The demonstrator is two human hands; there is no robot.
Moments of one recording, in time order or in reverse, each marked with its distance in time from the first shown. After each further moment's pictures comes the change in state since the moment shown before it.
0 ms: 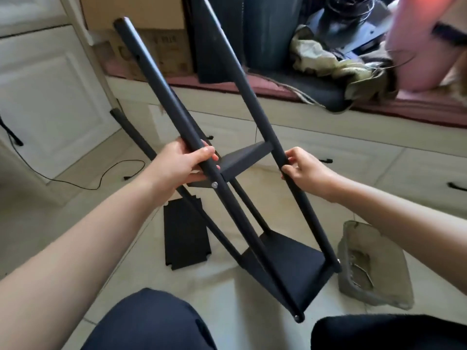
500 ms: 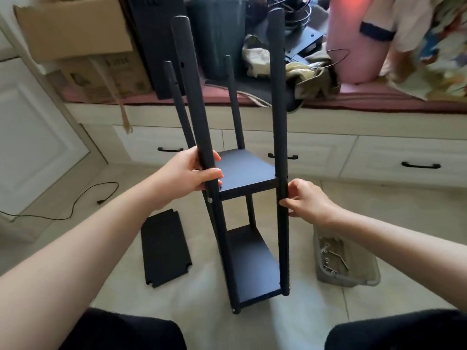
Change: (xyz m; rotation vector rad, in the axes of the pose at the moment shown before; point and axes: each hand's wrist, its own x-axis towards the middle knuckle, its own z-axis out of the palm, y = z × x) left_hand 0.002 0.019 0.081 0.389 -0.309 0.075; right_hand -0.067 0.086 -0.021 0.173 0.073 0.169
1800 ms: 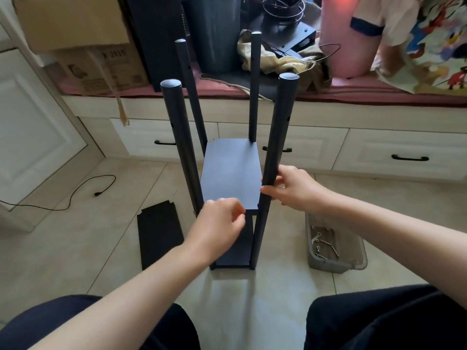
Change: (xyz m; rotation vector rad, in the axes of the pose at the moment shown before) left_hand -0.059 -0.046 0.111 0.565 0.155 0.087; right_hand -0.044 -0.034 -0.010 -0.125 -0.076 -0.202
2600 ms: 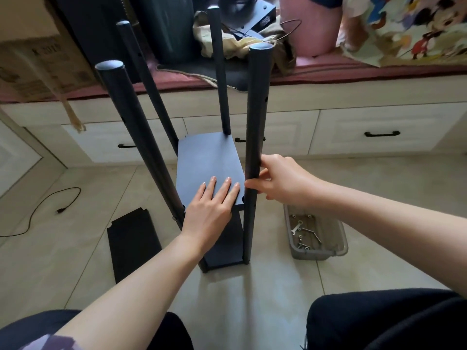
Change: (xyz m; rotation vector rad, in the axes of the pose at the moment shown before) left_hand 0.071 -0.020 0.083 0.774 0.017 0.436; right_hand -0.003 0.034 -0.024 0.037 0.048 -0.029
